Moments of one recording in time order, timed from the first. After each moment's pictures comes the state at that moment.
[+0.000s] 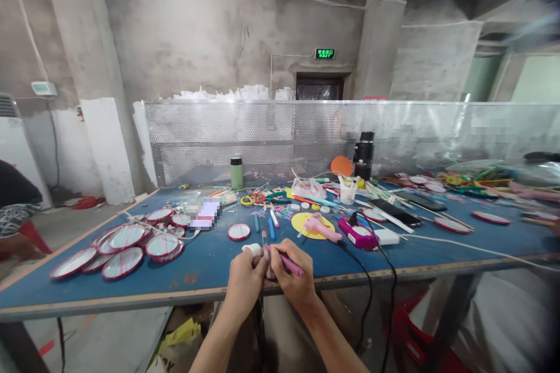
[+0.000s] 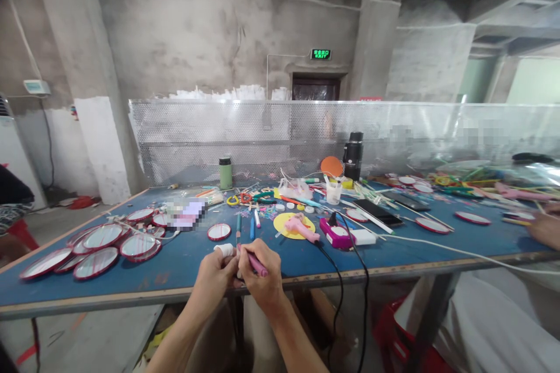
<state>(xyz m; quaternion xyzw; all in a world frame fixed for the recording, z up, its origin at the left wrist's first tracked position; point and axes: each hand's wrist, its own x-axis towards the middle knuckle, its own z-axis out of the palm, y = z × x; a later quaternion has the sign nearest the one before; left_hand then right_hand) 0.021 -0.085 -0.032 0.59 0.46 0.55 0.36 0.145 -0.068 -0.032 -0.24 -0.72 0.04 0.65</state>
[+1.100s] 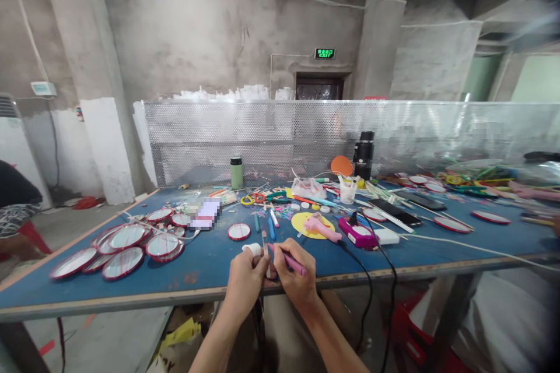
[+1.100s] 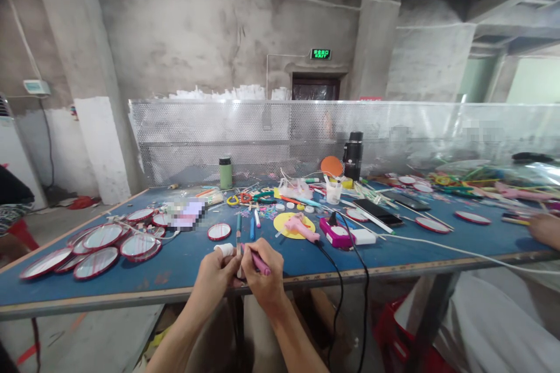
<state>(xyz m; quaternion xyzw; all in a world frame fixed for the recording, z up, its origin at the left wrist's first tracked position) 0.022 -0.083 -0.031 0.59 0.45 0.55 0.38 0.147 -0.069 -0.034 -0.27 -0.71 0.03 0.66</state>
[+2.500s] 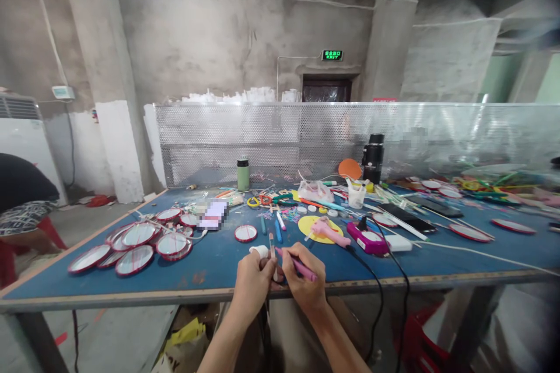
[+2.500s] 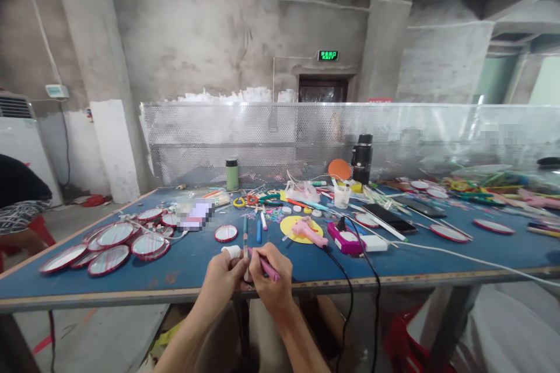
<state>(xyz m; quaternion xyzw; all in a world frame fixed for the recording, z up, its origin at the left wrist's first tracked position) 0.023 -0.080 -0.037 0.58 0.44 0.56 0.39 0.148 -0.072 -0.029 -0.26 -0.71 0.00 0.66</state>
